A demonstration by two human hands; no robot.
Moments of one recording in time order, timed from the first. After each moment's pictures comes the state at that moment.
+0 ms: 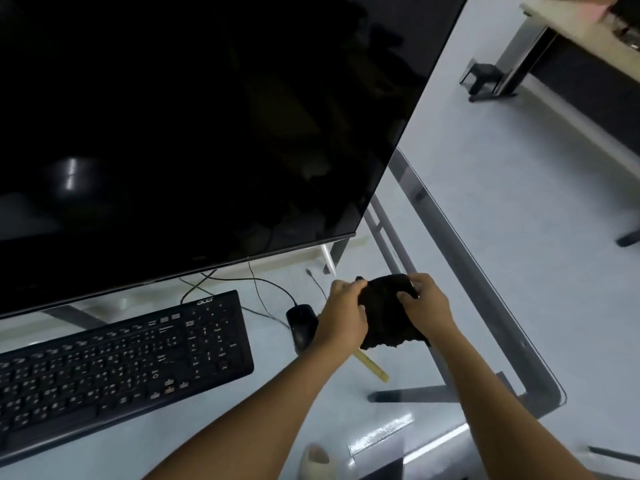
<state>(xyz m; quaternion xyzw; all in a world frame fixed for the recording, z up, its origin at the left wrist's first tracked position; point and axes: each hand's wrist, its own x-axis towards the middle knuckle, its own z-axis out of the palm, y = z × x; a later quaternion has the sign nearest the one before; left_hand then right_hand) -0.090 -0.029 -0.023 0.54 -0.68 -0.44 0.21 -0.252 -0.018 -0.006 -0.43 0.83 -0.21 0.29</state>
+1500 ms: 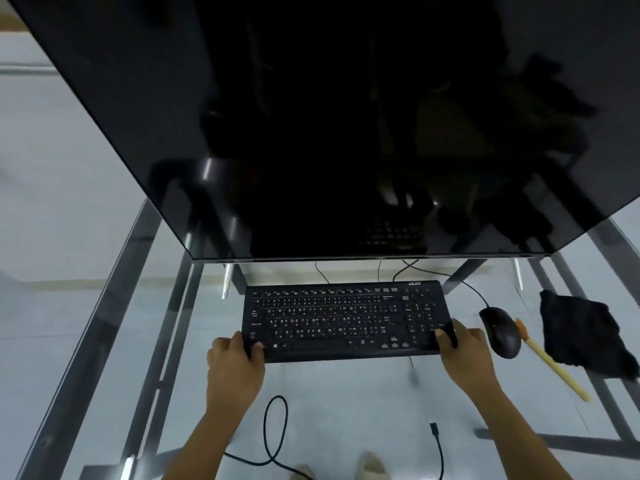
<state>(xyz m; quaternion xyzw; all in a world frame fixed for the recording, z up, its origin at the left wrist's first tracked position) 0.378 0.101 -0.047 0.84 -0.44 -0.26 0.19 0.026 0.035 -0.056 -0.56 0.79 -0.14 0.23</state>
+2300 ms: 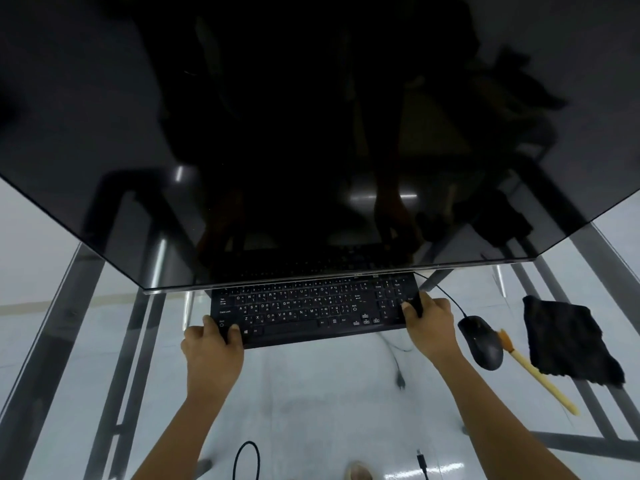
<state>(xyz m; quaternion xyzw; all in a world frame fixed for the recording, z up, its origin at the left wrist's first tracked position) 0.374 0.018 -0.058 0.84 -0.42 -0.23 0.25 0.046 -0.043 -0.052 -0.55 0.79 -0.17 0.24</state>
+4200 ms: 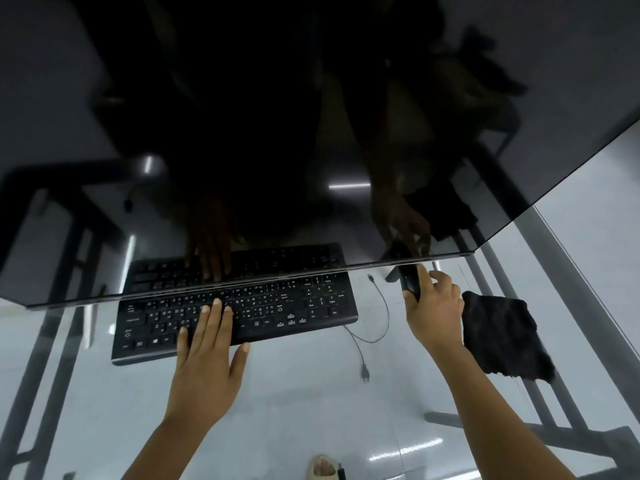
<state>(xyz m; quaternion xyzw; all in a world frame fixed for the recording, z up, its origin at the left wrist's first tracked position) 0.271 0.014 -0.081 0.70 -0.71 -0.11 0.07 -0.079 -0.067 -0.051 -0.60 0.79 -0.09 0.03</state>
